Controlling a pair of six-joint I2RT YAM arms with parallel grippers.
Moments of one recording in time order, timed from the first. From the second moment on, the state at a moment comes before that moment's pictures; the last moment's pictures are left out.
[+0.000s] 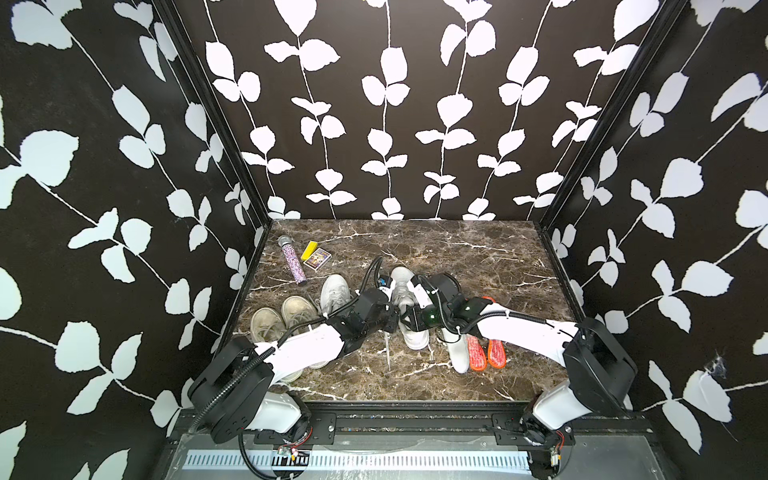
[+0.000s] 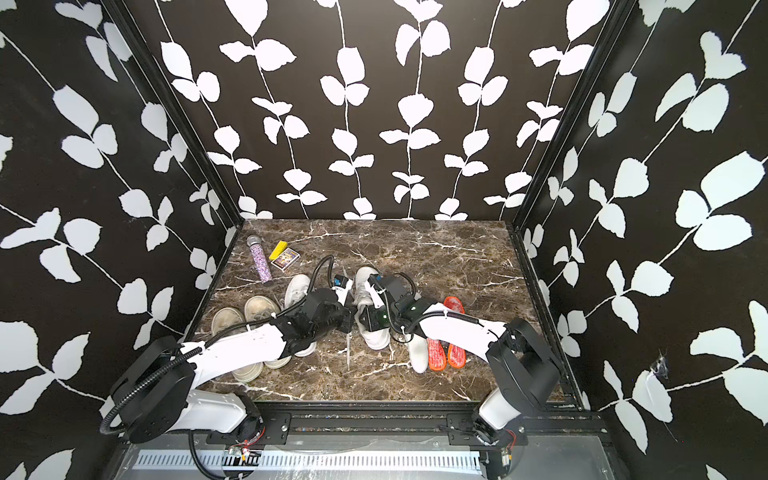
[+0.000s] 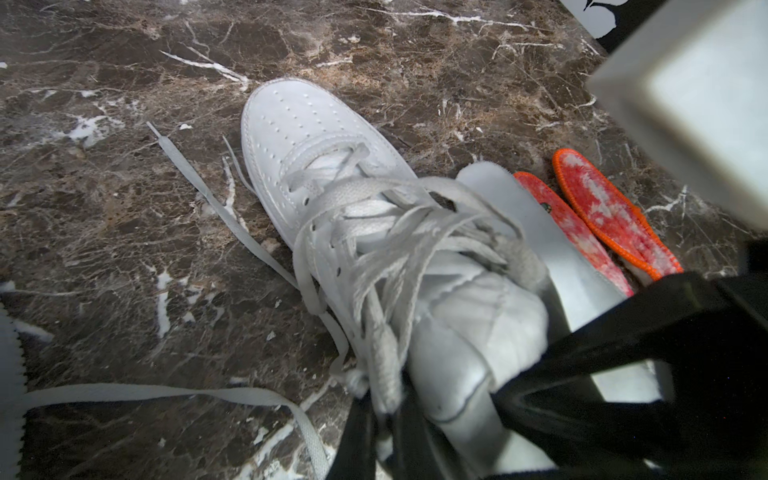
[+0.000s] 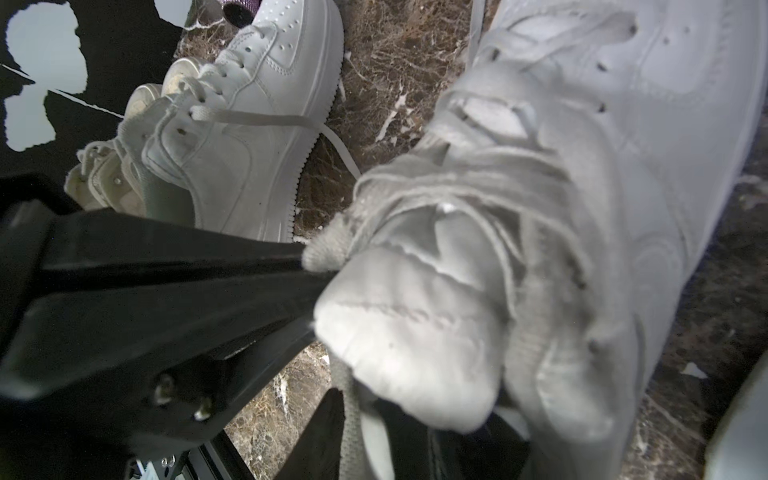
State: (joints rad) left arm -0.80 1.37 0.66 0.07 -0.09 -0.36; right arm 0.81 1.57 0.97 -0.23 -0.24 0.47
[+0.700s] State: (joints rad) left arm -0.80 1.35 0.67 0.03 -0.13 -0.37; right arm 0.82 1.56 0.91 -0.07 -0.28 0.58
